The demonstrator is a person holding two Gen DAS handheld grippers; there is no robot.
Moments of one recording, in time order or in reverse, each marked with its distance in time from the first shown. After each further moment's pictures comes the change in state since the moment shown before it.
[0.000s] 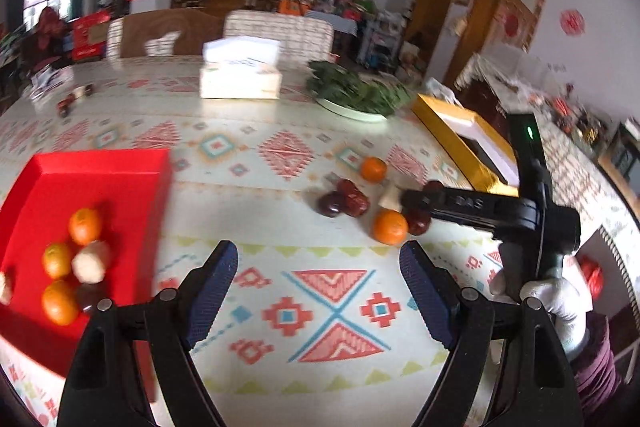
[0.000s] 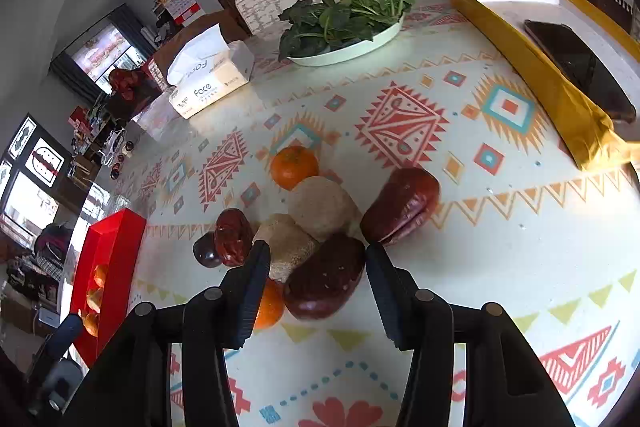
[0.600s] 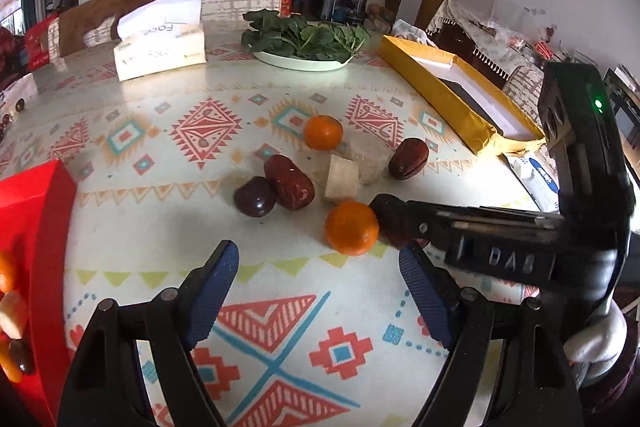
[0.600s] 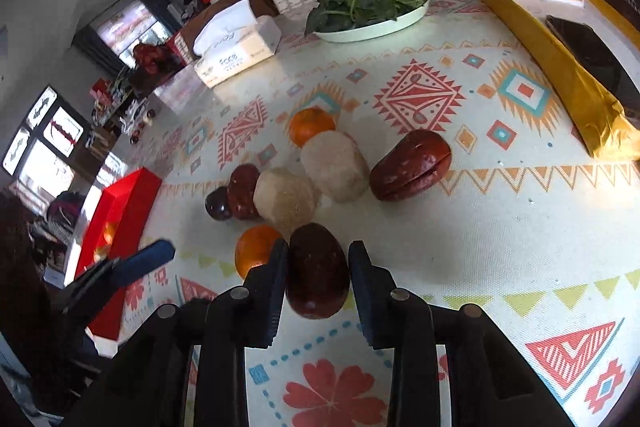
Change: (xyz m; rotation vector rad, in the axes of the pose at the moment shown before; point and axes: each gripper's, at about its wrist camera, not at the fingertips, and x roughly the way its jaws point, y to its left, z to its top) left arm 0.083 -0.041 0.010 0.117 0.156 -0.072; right arm -0.003 -0.004 -0.020 -0.096 0.057 0.070
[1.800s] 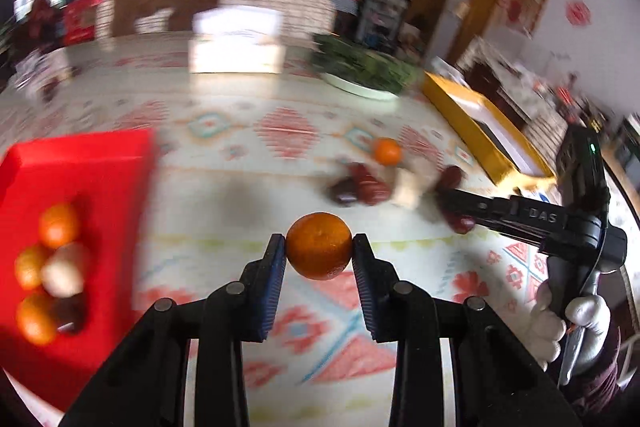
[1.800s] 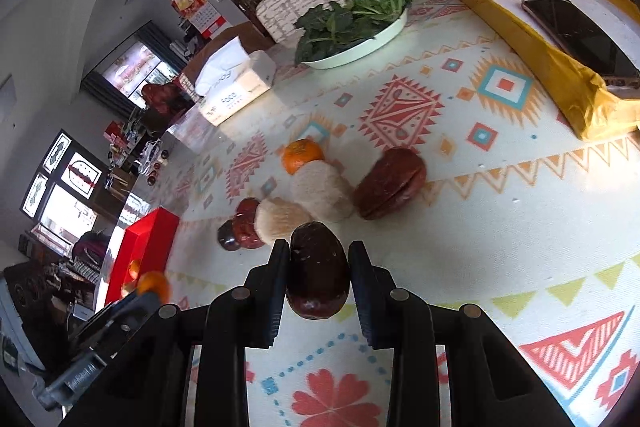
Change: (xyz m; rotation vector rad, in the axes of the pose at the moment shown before) left arm -0.065 0.065 -0.027 -0.160 -0.097 0.071; right arm -0.018 -0.021 0.001 0.132 -0.086 0.104
